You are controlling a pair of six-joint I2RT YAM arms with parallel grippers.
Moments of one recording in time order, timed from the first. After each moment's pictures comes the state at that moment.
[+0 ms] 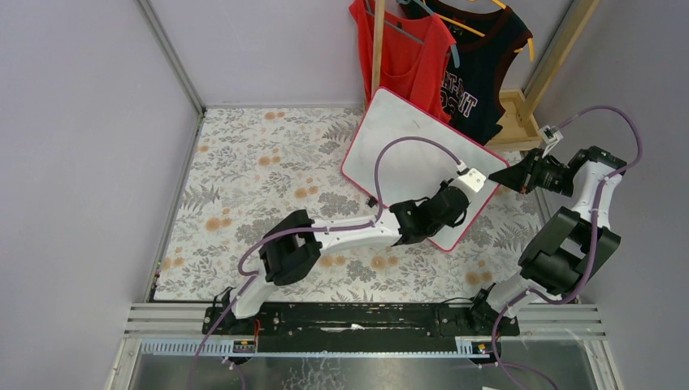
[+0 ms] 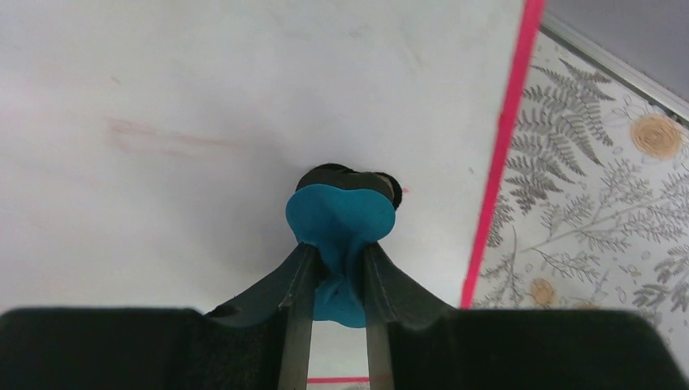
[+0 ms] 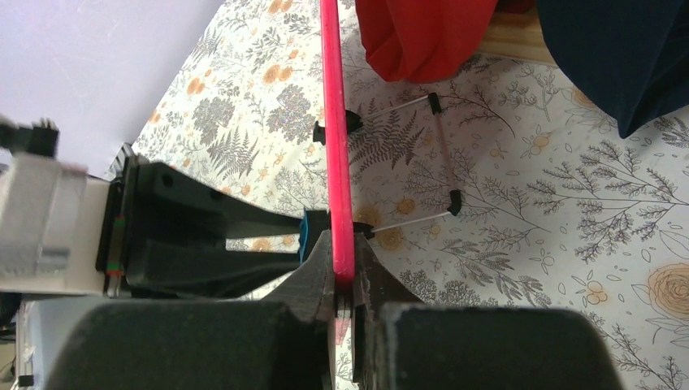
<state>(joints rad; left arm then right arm) -1.18 2.18 1.79 -0.06 -0.43 -0.16 -0.64 1.60 1.35 -1.32 -1.30 -0.97</state>
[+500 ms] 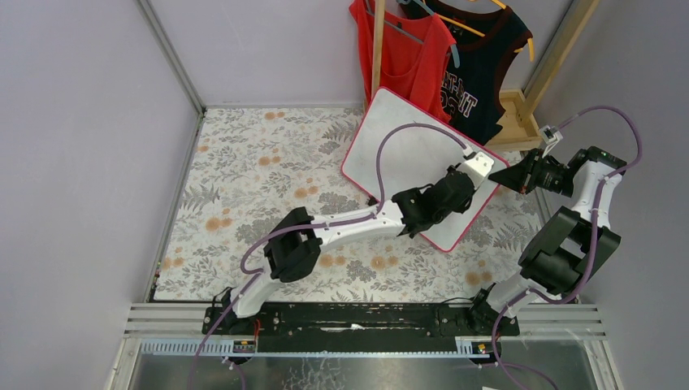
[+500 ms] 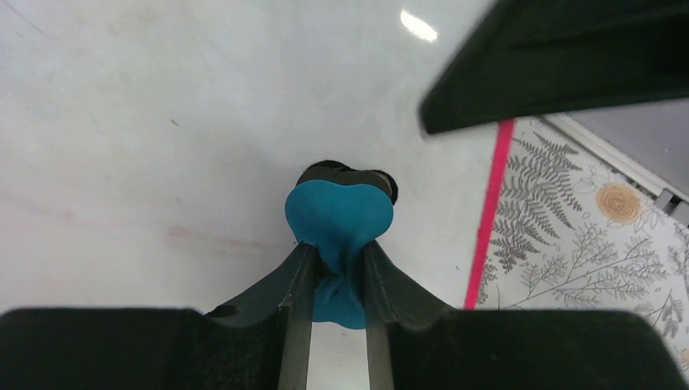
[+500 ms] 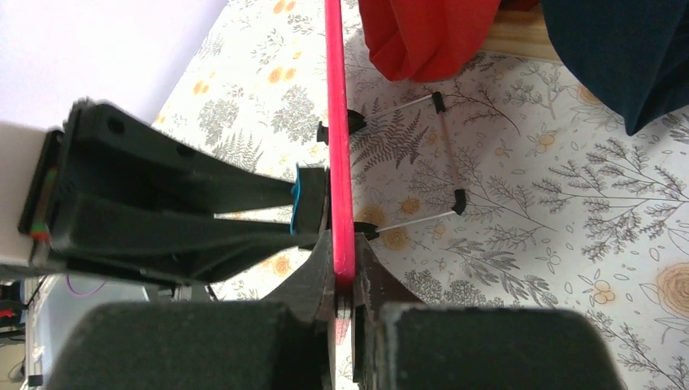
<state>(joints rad) -1.14 2.22 1.97 -0.09 -0.40 -0.14 -0.64 1.60 1.35 -1.33 -1.31 -0.97</state>
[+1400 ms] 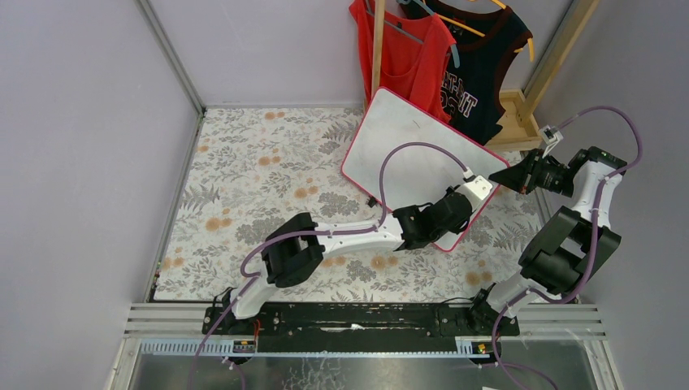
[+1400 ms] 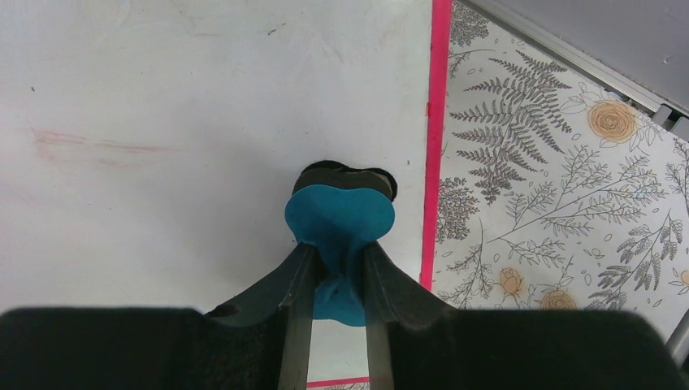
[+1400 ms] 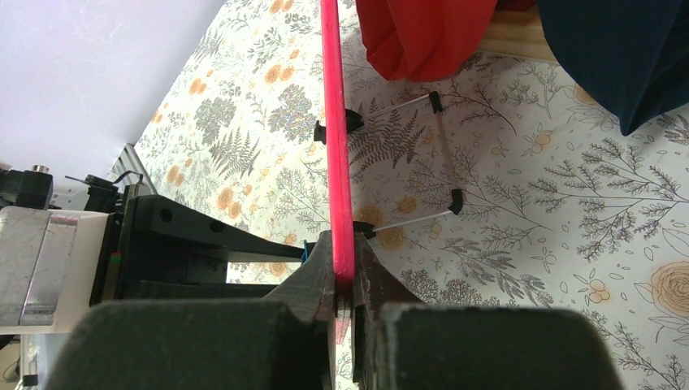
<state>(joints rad) -1.20 2.20 1.80 -0.04 -0.37 -0.16 -0.64 1.61 1.35 -1.33 -1.31 -0.98</state>
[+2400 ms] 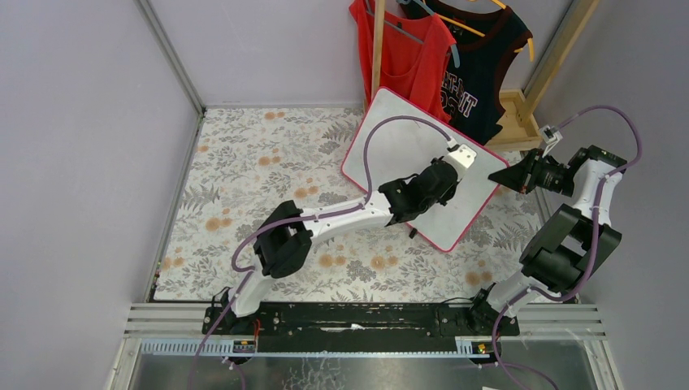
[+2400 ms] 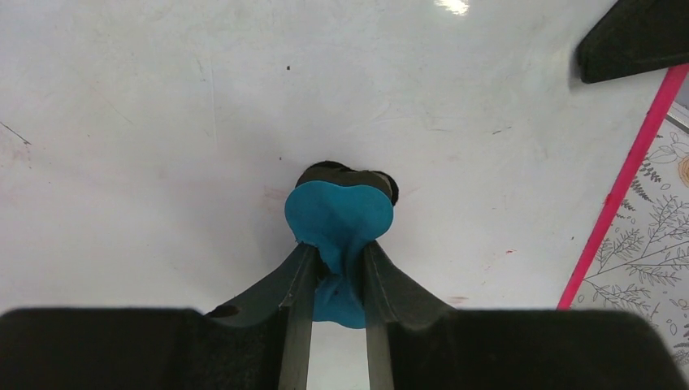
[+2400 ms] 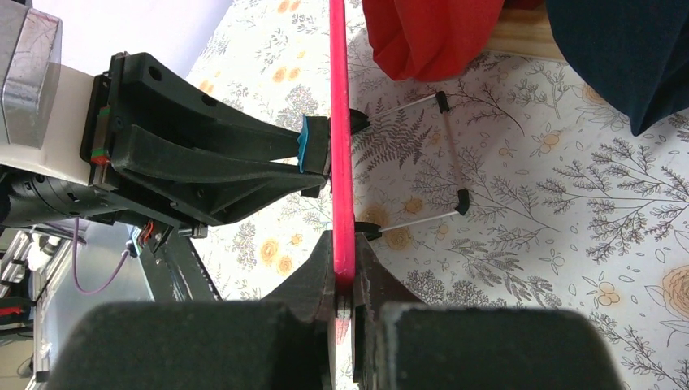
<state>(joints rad) -1.08 2.16 1.87 -0.13 -0.36 -0.11 -0.64 1.62 1.37 -1.36 -1.31 -1.00</state>
